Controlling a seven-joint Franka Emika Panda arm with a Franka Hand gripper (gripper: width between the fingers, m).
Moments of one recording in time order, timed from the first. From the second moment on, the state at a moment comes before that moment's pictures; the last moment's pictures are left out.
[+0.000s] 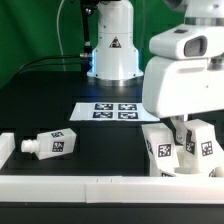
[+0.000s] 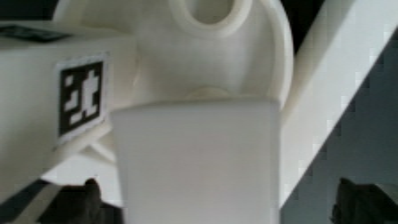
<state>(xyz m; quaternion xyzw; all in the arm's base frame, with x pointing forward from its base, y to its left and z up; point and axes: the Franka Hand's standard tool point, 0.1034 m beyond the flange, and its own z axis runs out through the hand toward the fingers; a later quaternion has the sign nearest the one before) 0.630 0.113 0.071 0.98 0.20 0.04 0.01</state>
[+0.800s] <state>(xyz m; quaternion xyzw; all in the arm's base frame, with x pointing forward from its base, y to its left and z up) 0.632 0.114 0.070 1.00 -0.01 0.05 0.00</state>
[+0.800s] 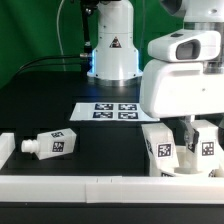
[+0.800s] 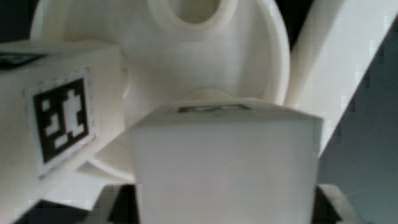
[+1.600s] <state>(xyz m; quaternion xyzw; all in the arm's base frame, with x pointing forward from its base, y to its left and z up) 0.628 0.118 0.071 0.85 -0.52 0.03 -0.03</state>
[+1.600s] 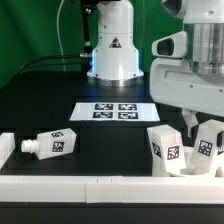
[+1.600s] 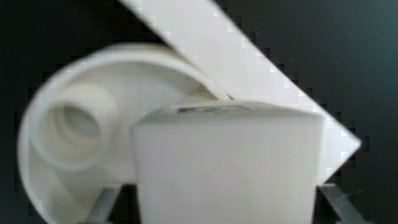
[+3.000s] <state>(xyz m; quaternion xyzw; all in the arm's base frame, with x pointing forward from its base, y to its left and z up) 0.630 0.118 0.075 0.55 -0.83 0.00 -0.13</state>
